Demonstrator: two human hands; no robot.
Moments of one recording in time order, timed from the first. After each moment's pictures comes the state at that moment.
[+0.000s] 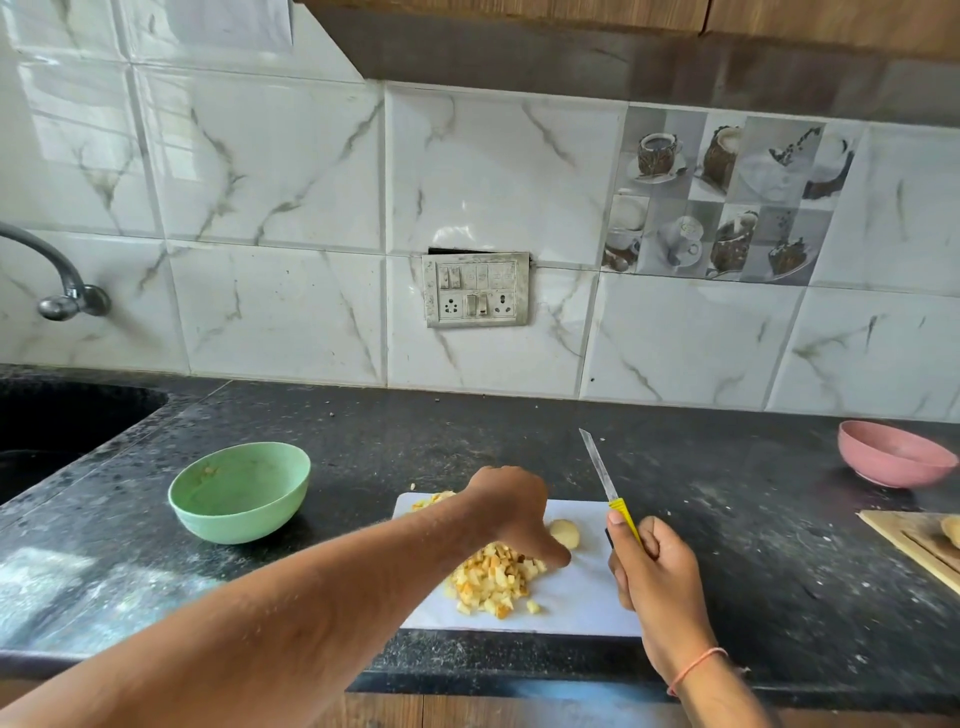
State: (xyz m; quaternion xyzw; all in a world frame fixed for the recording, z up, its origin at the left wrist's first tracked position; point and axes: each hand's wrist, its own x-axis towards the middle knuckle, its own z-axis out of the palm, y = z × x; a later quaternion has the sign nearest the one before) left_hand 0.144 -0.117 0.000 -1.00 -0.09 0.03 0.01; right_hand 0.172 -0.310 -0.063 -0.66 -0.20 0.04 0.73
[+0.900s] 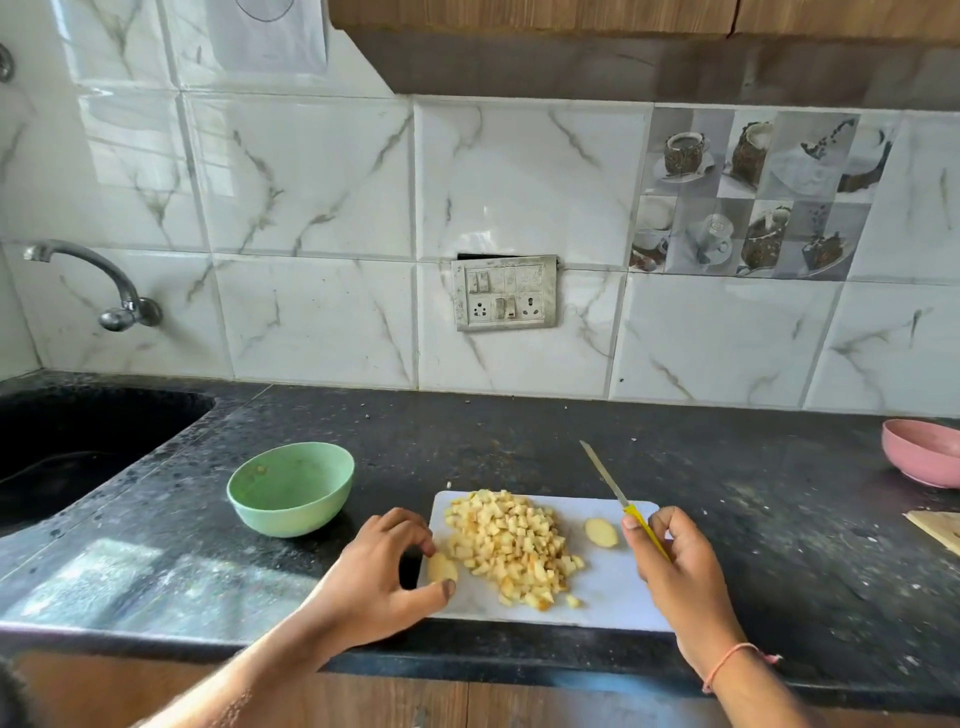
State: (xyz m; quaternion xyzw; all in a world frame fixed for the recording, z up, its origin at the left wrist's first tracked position) left_hand -0.027 -0.007 -0.094 -0.94 -0.10 -0.24 -0.21; right_hand 0.169 -0.304 -0.065 -0.73 -0.27 -0.01 0.63
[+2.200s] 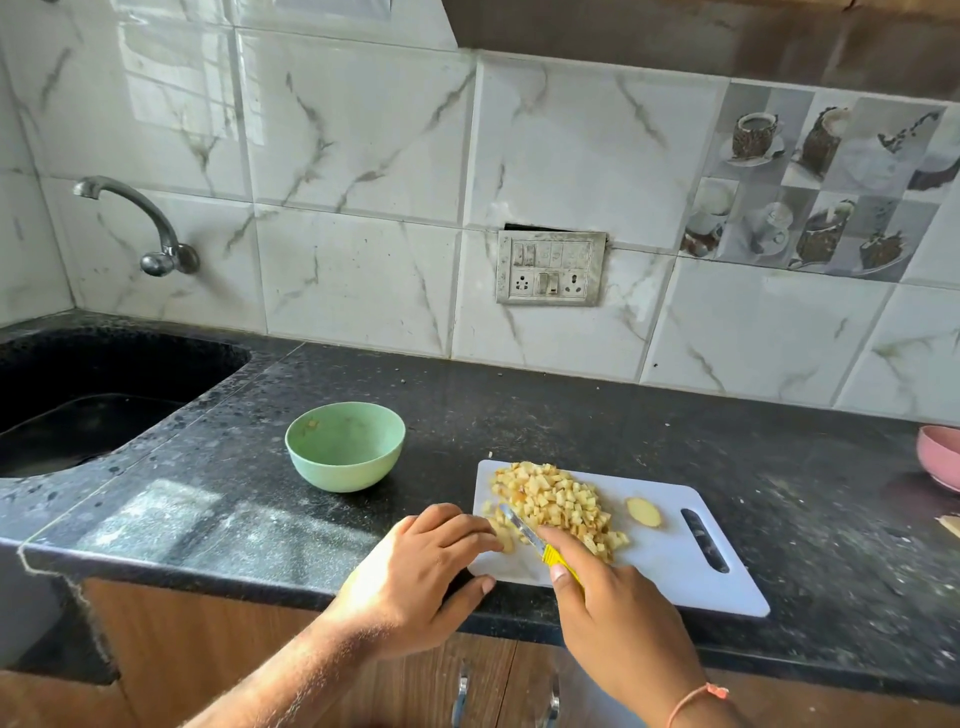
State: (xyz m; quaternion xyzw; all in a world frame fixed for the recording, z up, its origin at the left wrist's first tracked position) left_hand -0.071 -0.024 -0.099 -0.96 0.00 -0.26 -0.07; right_hand 0.034 -0.249 -0.039 -0.88 -0.42 -0.03 0.21
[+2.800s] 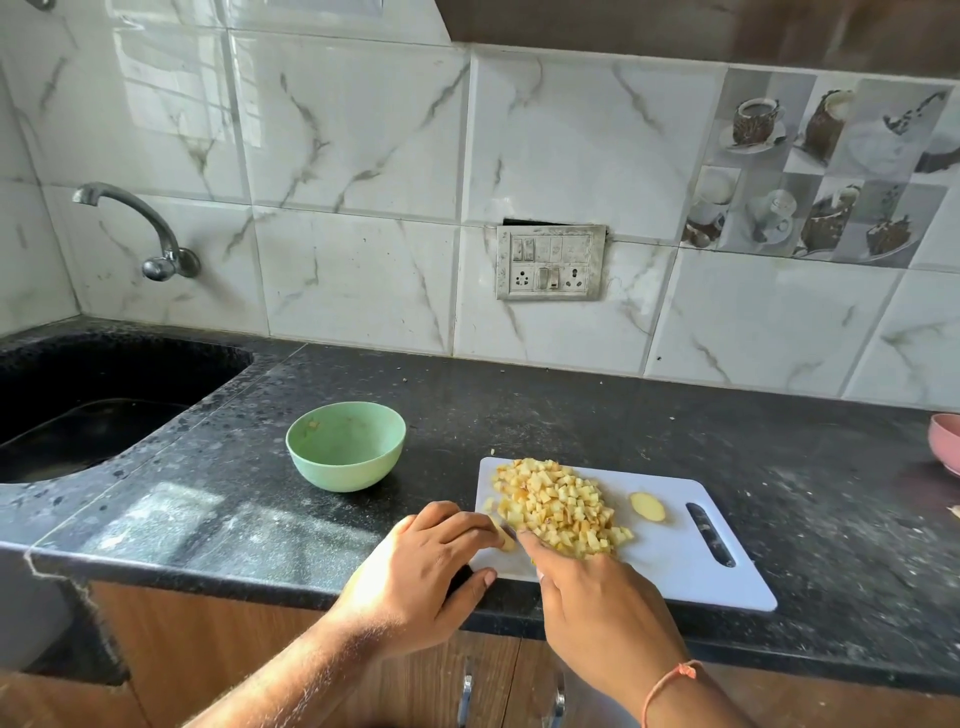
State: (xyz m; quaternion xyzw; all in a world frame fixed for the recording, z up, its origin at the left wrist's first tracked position) left_hand -0.070 -0.026 -0.098 -0.96 -0.01 -0.27 -0.09; right_hand 0.029 -0.235 -0.035 -0.88 -0.44 -0.03 0.17
